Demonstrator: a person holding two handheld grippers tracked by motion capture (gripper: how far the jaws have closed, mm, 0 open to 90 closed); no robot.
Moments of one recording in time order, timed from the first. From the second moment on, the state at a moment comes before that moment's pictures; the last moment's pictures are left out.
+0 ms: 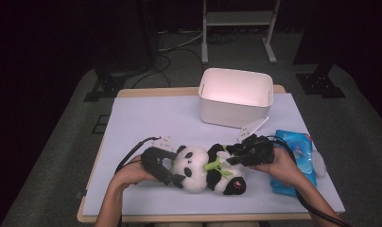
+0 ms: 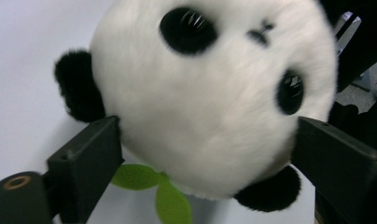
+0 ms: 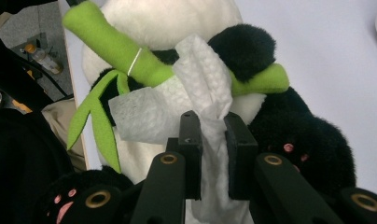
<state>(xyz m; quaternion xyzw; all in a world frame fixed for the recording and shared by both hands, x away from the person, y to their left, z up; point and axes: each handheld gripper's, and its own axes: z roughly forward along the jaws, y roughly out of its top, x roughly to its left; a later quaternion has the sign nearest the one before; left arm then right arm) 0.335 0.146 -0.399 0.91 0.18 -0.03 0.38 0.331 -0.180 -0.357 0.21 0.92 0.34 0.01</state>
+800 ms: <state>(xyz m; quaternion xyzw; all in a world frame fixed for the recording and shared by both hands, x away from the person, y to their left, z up) 0.328 0.130 -0.382 0.91 0.17 -0.03 0.39 0.324 -0.179 -0.337 0.20 0.91 0.36 0.02</state>
